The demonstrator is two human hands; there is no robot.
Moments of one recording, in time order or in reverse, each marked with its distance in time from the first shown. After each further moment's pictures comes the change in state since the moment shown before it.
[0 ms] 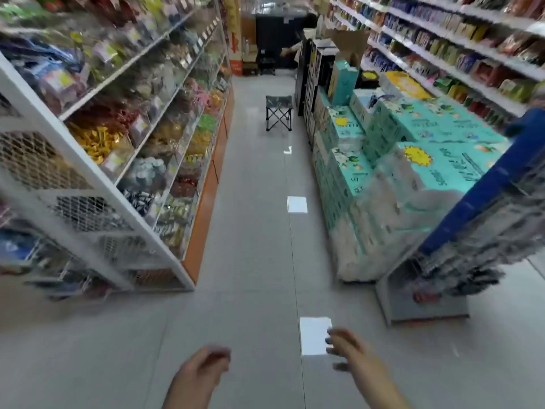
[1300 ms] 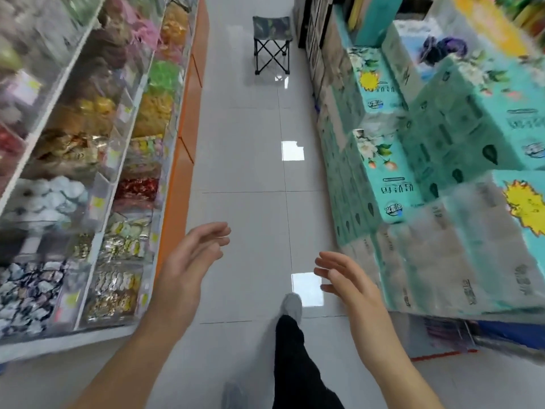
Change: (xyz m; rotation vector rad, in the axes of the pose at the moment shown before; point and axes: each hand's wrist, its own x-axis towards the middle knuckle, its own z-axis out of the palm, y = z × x) left_hand 0.562 0.270 -0.012 -0.165 -0.008 0.244; right_hand 0.479 -0.265 0.056 0.046 0.010 -0.144
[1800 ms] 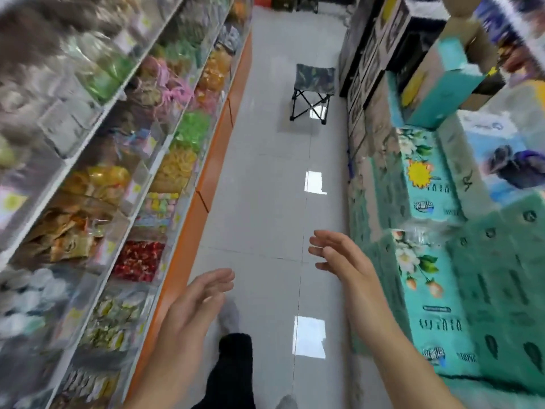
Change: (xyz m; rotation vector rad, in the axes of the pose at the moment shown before) left_hand 0.303 0.056 -0.001 -0.047 0.138 -0.103; right_hand 0.397 -0.193 0.073 -0.090 -0.176 -0.114
